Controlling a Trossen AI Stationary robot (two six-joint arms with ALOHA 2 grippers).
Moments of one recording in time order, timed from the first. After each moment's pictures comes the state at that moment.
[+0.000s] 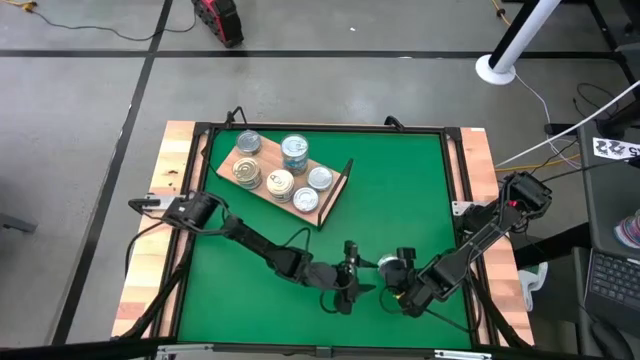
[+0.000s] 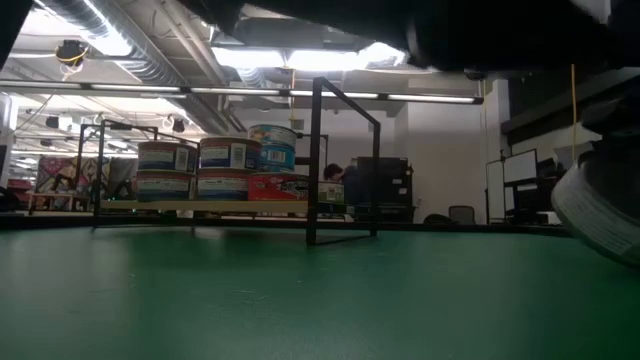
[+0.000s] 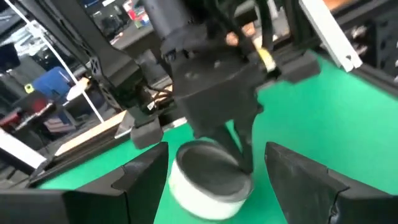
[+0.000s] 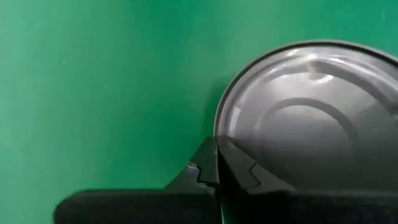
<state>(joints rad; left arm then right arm) -0.40 2.20 1.42 0.53 -0.46 0.39 0.79 1.62 0.90 -0.59 0.26 0.71</state>
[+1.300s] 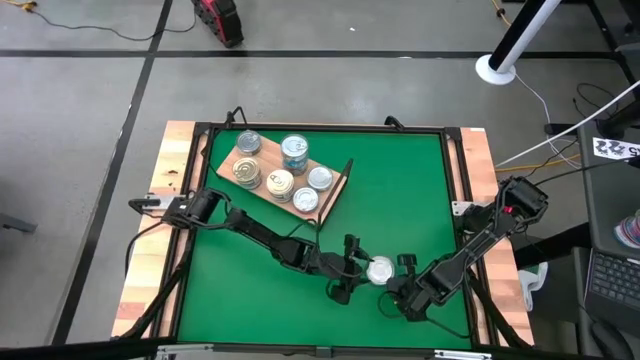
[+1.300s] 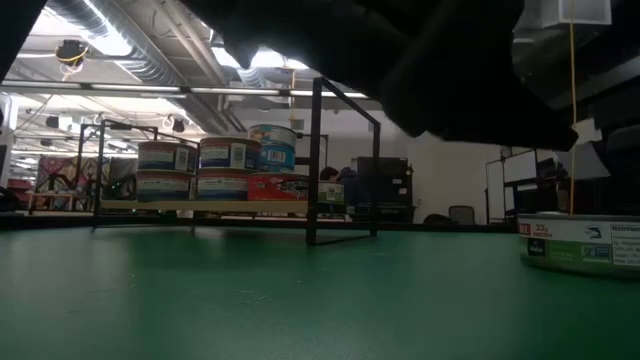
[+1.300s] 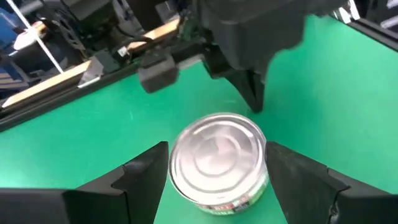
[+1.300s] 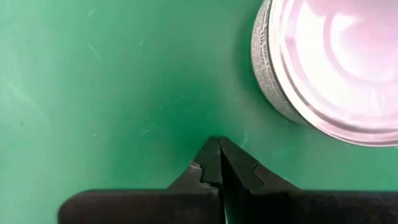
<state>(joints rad) -0.33 2.20 1.42 0.34 -0.33 0.24 0.79 1.69 0.90 -0.58 0.15 0.70</state>
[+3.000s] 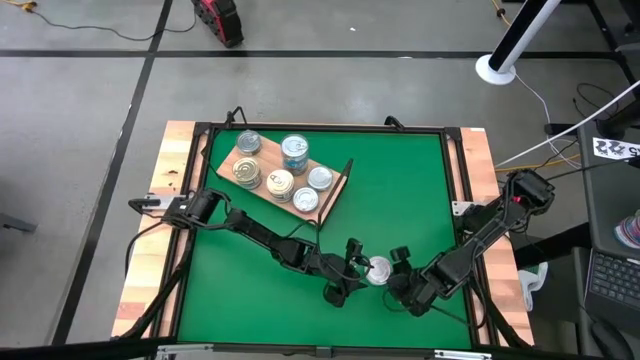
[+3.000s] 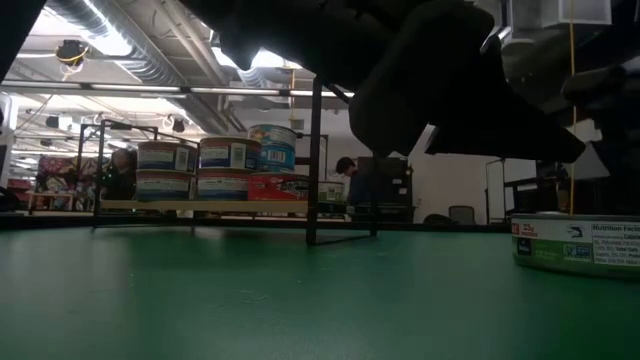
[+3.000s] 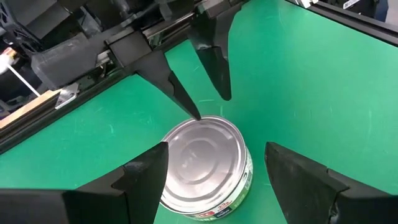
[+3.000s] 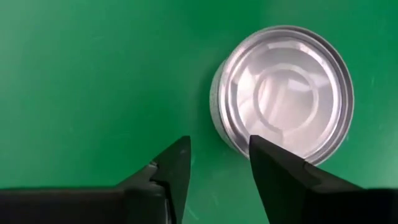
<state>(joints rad) -0.33 2.20 1.42 0.32 -0.24 0.37 0.79 1.58 0.90 -0.59 0.28 0.39</state>
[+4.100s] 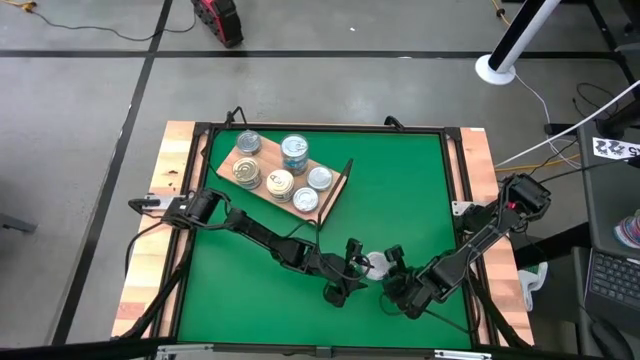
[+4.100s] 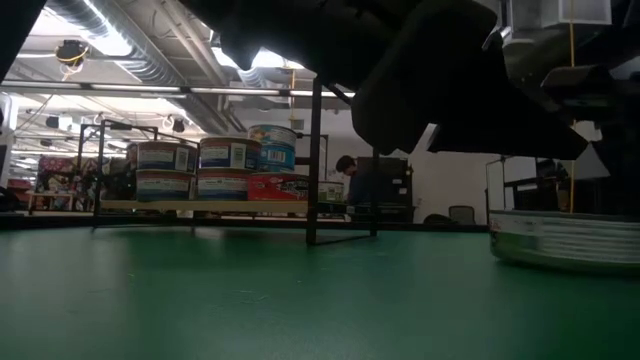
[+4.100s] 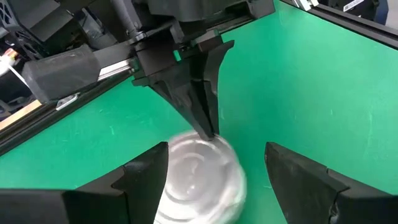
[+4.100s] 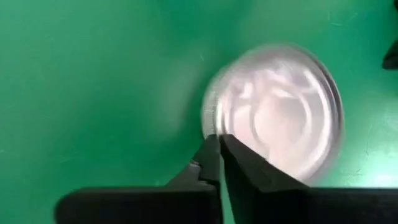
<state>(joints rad) -0.33 2.20 1.42 0.32 -0.24 0.37 0.79 1.65 0.90 -0.55 0.39 0.28</state>
